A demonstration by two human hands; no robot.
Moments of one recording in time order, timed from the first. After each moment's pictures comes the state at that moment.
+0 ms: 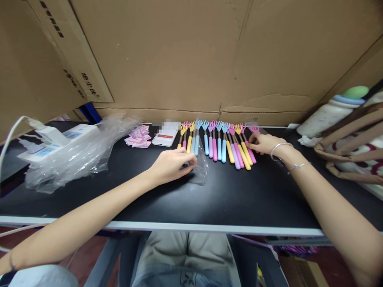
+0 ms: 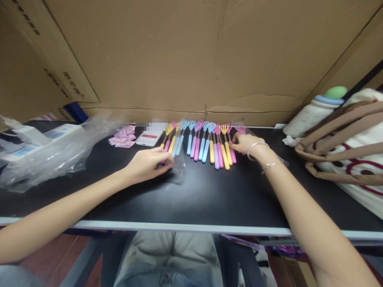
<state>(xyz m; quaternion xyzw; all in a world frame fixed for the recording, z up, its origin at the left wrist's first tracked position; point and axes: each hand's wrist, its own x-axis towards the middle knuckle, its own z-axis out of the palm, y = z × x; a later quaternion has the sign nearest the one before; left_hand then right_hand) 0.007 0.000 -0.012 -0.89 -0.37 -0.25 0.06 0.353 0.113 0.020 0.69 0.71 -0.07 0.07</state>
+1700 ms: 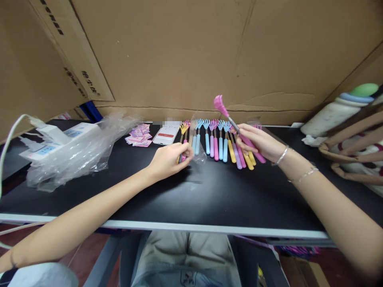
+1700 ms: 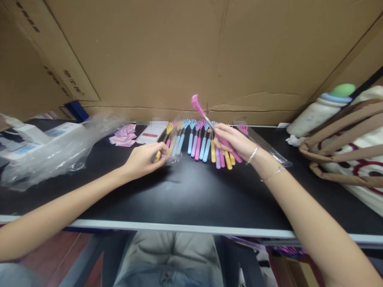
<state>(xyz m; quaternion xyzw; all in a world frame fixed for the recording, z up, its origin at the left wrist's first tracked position) 0.002 0.004 -0.007 -0.85 -0.44 -0.29 -0.02 0.289 0.058 0.039 0.37 0.70 -0.51 -0.33</state>
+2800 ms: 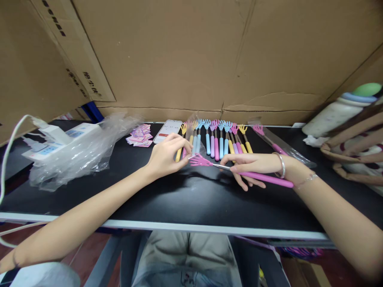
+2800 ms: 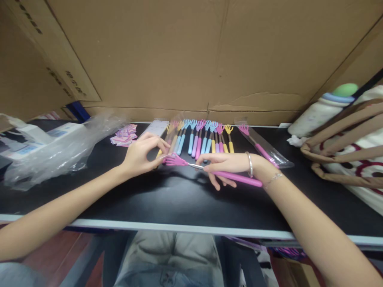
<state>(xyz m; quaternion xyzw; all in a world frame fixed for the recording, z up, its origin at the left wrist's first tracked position) -0.002 0.005 0.000 -0.84 -0.38 -0.37 0.03 0.289 0.042 0.029 0.30 0.73 -0.61 0.08</state>
